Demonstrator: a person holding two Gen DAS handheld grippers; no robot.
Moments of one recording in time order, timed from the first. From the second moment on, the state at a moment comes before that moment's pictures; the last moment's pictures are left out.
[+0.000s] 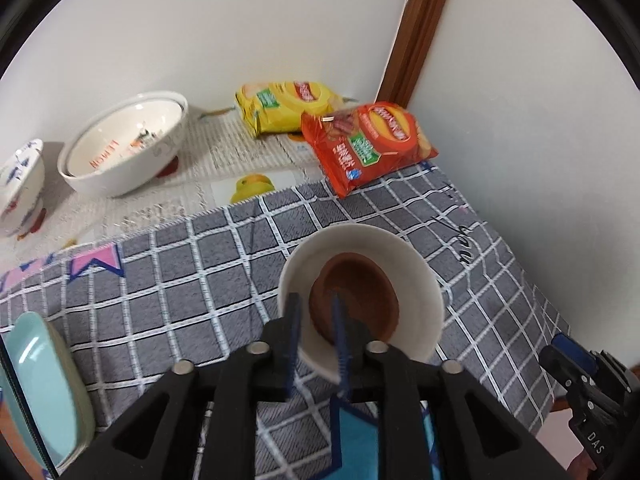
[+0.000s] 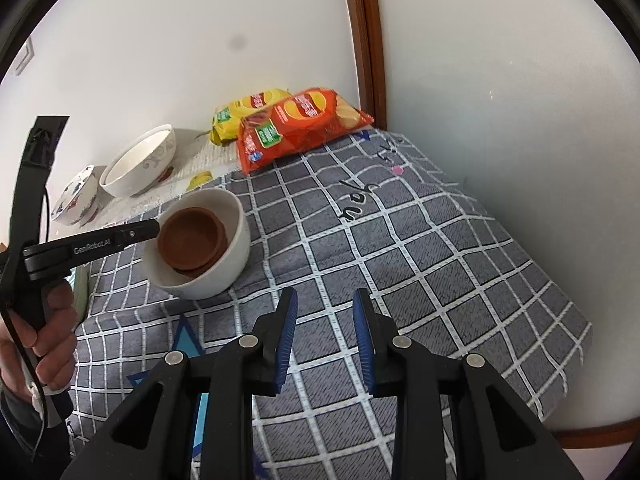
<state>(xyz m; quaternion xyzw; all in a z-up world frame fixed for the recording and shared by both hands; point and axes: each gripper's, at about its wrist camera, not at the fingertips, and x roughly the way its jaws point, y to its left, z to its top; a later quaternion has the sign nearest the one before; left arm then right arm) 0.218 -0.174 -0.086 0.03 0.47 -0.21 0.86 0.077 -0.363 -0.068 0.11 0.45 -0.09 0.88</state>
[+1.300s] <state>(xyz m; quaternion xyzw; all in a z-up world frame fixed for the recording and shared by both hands) 0.115 -0.061 -0.011 0.06 0.38 -0.25 0.89 -0.002 -0.264 0.001 0.13 0.40 -0.18 0.89</state>
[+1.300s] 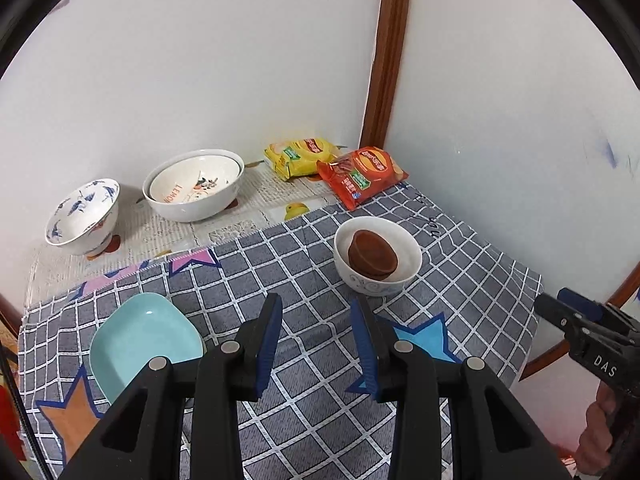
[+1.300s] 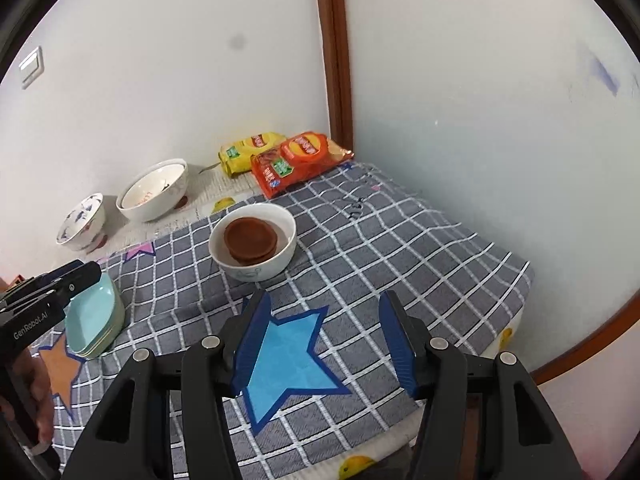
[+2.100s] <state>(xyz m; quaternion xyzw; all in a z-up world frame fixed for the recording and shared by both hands) 0.168 -0.105 -0.025 0.06 0.42 -0.20 0.88 0.068 -0.297 -0.003 0.14 0.41 -0.07 0.90</state>
